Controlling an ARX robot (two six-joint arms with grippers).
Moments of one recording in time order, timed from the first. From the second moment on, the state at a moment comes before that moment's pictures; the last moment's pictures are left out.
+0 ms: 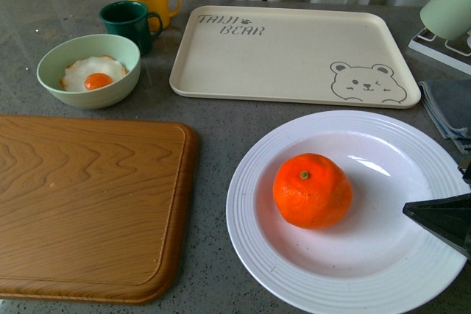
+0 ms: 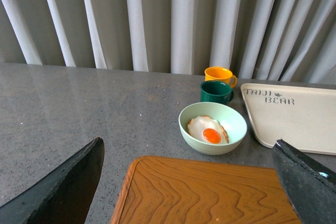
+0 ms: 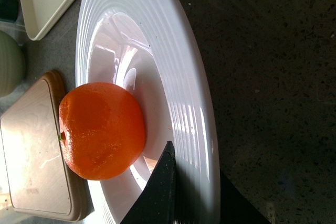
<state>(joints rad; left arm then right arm) 0.00 0.02 0.01 0.00 0.00 -0.01 0.17 1.47 0.23 0.49 -0.19 0.78</state>
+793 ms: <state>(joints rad) 0.00 0.02 0.01 0.00 0.00 -0.01 0.09 1.37 0.36 0.44 -0.26 0.81</state>
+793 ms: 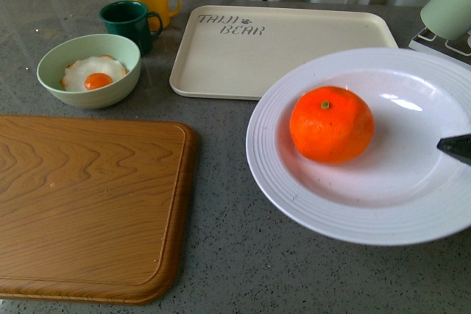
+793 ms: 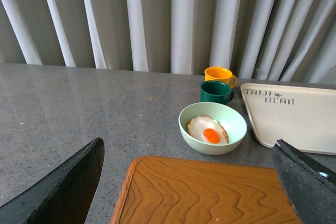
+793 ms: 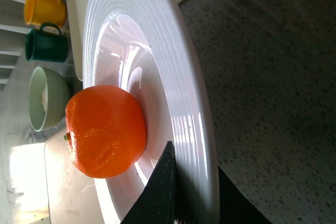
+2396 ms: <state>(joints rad) 0.00 0.02 0.01 0.00 0.00 -0.01 0.20 2.32 1.45 0.31 -0.19 0.93</state>
